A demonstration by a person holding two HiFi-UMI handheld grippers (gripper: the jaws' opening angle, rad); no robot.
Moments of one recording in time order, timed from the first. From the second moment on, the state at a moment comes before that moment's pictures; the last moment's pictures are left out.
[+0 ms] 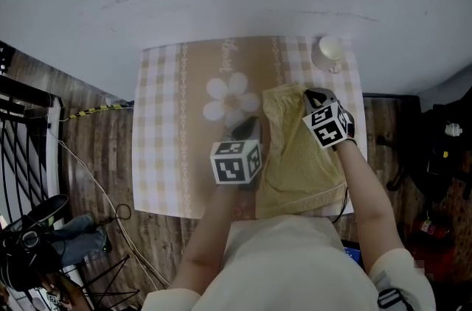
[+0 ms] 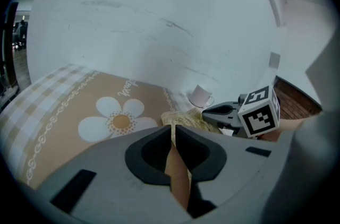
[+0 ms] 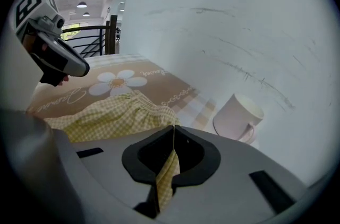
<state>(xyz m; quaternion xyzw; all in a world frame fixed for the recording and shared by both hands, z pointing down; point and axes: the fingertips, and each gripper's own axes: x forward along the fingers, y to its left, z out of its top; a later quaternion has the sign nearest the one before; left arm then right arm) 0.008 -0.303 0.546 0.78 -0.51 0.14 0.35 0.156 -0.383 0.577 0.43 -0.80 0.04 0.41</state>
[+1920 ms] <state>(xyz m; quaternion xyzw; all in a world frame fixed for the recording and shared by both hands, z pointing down) 0.052 -0.320 0.514 0.82 -0.46 0.17 0.29 0.177 -0.346 0.498 0.40 -0.86 0.06 0.31</state>
